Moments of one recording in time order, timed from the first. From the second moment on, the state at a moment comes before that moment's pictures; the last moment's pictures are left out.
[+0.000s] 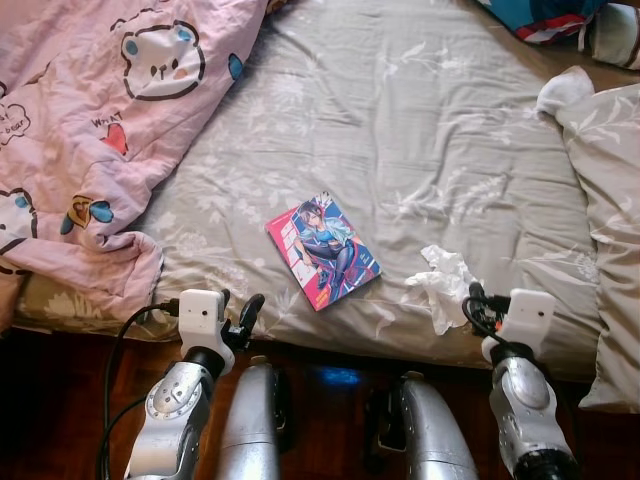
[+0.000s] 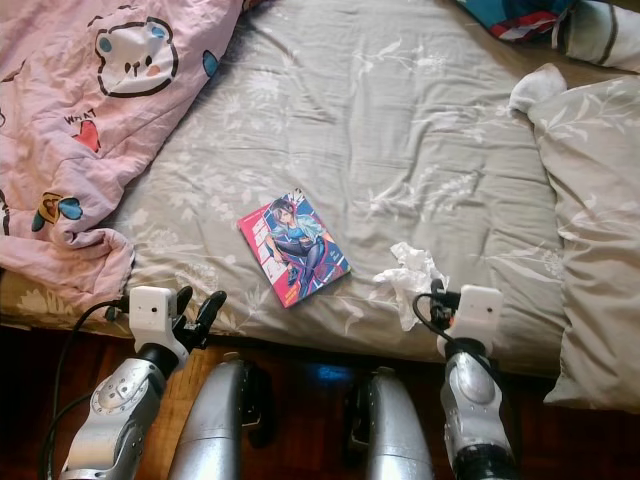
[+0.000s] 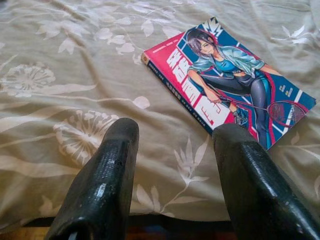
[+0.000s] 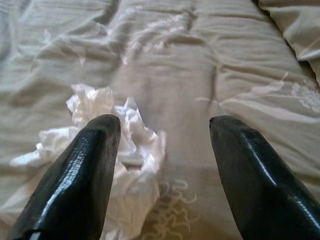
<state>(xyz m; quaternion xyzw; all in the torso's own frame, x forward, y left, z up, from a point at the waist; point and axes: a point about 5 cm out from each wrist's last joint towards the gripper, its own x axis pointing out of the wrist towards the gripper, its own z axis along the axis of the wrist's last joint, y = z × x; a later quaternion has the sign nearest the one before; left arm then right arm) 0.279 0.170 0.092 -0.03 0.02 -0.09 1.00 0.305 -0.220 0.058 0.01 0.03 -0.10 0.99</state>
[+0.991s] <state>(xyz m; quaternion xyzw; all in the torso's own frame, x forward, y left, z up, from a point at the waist) 0.272 0.163 0.095 -0.03 0.02 -0.10 0.99 0.312 -0.213 0.049 0.01 0.08 -0.07 0.99</state>
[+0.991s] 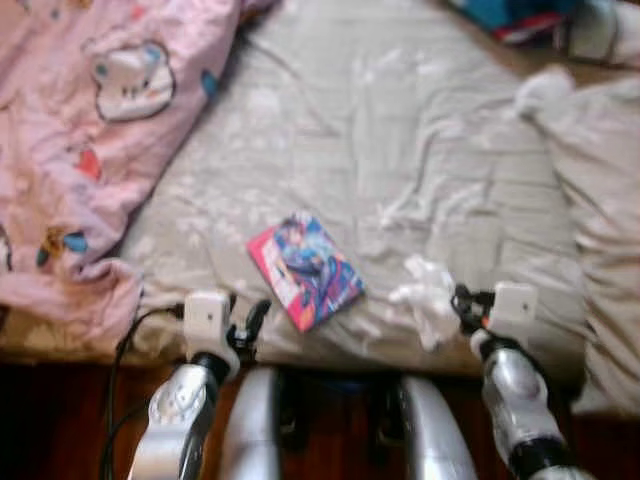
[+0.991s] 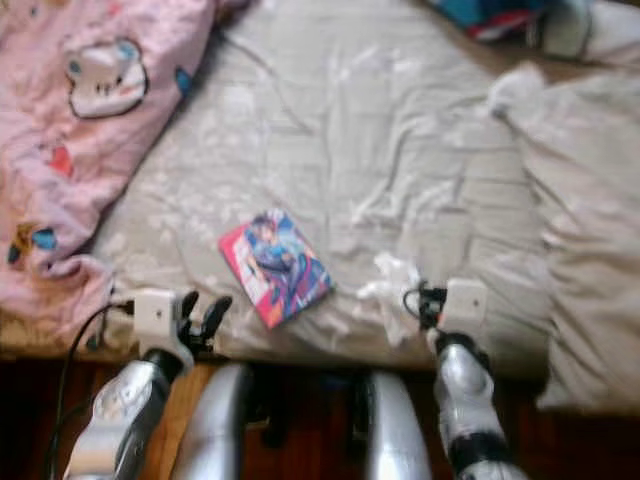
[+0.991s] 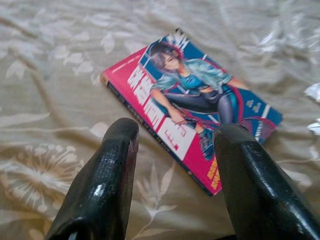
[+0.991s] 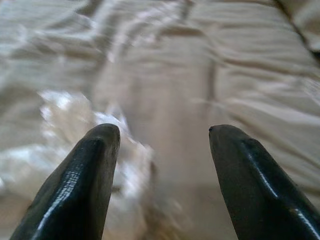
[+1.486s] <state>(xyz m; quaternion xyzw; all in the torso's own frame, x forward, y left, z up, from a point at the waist) 0.281 0.144 0.136 -0.05 -0.02 -0.14 0.99 0.359 -0.189 0.087 -0.01 0.09 0.02 1.00</state>
